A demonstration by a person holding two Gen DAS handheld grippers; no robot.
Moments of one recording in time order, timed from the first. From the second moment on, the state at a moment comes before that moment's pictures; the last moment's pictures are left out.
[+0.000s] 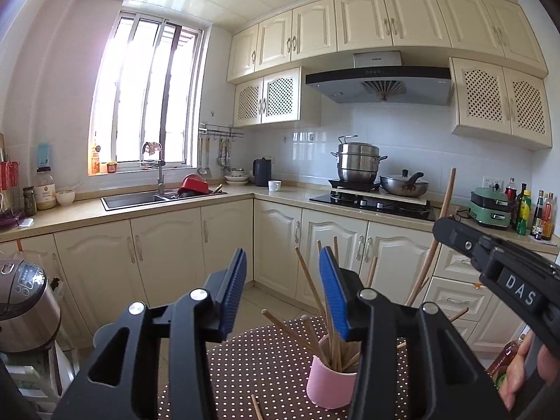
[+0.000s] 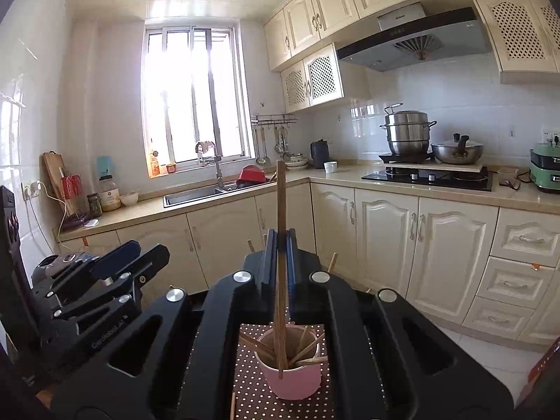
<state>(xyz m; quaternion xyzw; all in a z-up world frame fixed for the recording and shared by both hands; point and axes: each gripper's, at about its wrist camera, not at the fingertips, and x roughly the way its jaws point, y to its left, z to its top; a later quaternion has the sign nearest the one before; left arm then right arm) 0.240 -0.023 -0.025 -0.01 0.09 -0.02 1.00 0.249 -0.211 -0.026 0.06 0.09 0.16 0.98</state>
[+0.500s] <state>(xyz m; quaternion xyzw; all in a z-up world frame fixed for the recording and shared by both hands) 0.240 -0.014 -0.027 -0.01 0.10 0.00 1.00 0.257 -0.205 -0.036 0.05 0.09 0.15 0.98</state>
